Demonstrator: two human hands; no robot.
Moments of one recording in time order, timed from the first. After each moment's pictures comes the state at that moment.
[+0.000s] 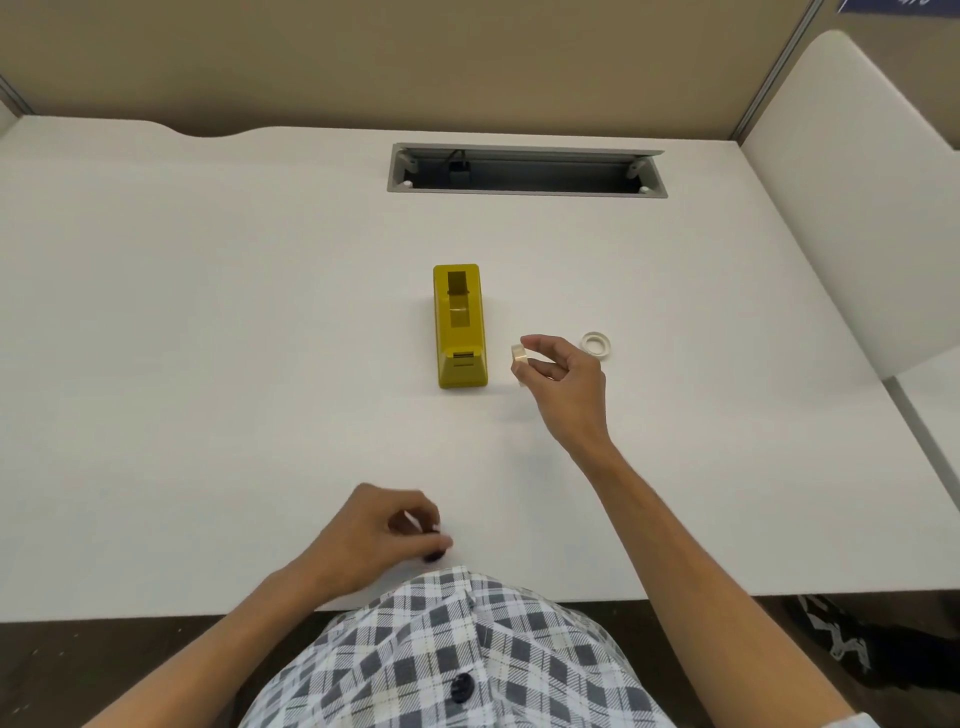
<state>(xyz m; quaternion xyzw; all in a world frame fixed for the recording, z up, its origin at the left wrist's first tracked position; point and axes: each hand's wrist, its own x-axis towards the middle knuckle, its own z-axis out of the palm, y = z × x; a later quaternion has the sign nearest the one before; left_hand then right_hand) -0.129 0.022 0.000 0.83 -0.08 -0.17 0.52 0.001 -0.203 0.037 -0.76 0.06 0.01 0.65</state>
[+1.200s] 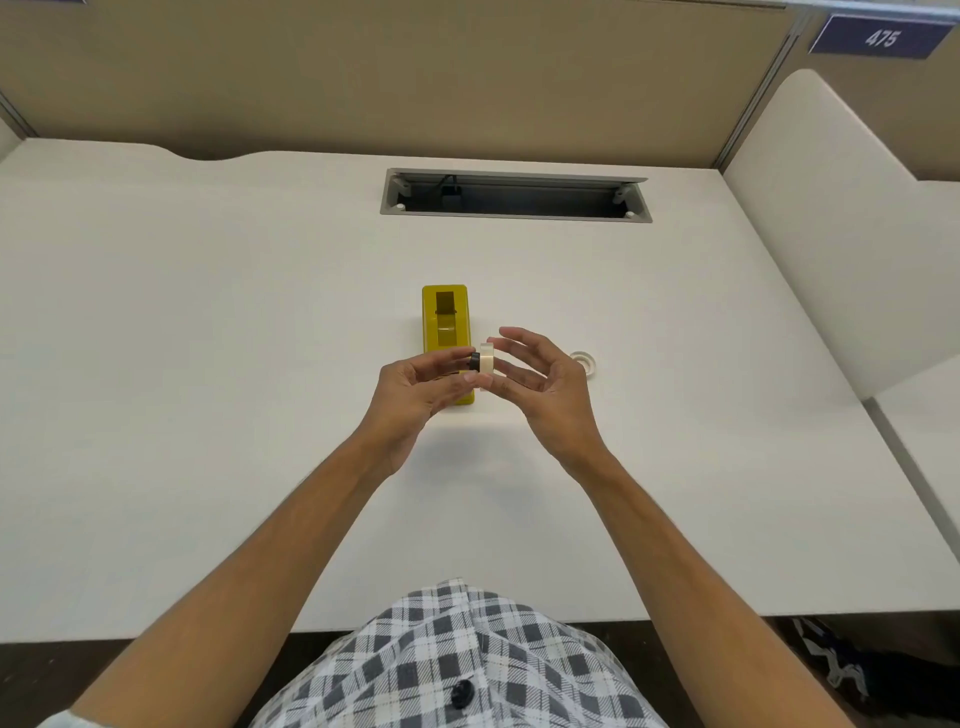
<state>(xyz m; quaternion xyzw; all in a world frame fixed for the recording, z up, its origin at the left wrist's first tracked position) -0.014 -0.036 0.060 0.60 0.08 -0.08 0.79 0.000 -0.208 0.065 -0.68 -0.05 0.07 0.73</state>
